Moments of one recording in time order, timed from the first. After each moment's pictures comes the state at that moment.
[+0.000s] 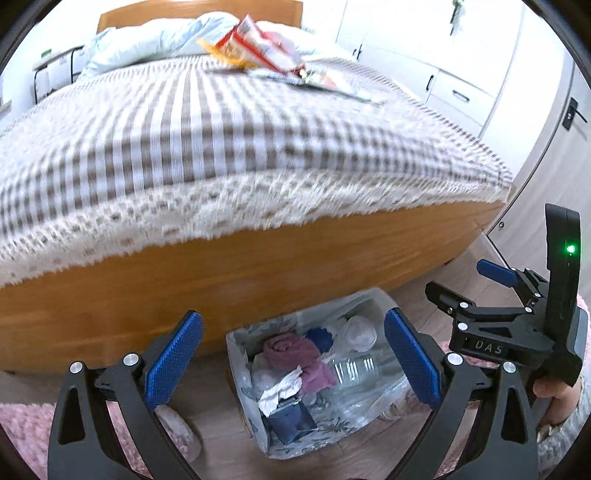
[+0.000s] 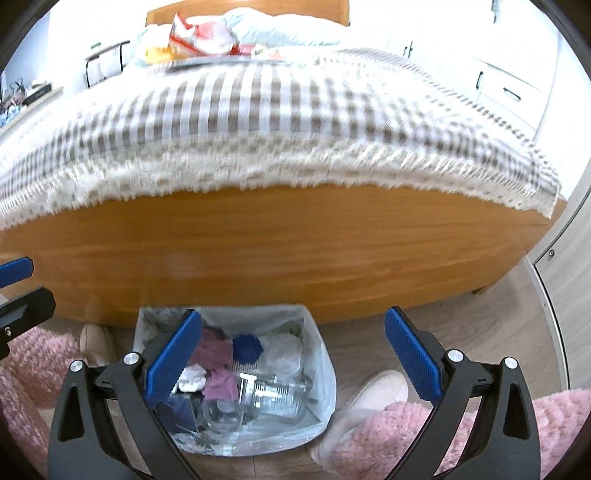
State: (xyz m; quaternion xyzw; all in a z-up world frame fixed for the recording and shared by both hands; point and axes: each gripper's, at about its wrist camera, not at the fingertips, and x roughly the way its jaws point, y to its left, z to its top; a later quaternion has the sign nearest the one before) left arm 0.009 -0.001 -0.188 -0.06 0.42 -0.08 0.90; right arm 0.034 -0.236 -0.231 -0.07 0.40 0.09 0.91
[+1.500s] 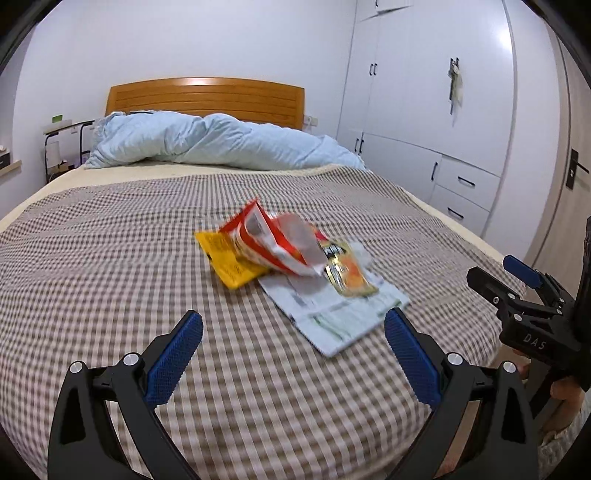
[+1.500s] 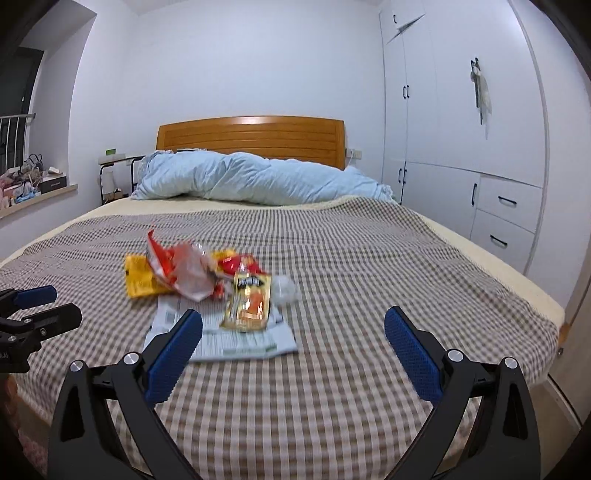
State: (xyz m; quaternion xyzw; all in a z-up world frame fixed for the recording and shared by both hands) left arm 0.146 0.032 -0.056 -0.06 0.26 -0.05 0.96; right arm 0.153 -0.227 -0.078 -0.04 0.17 0.12 0.98
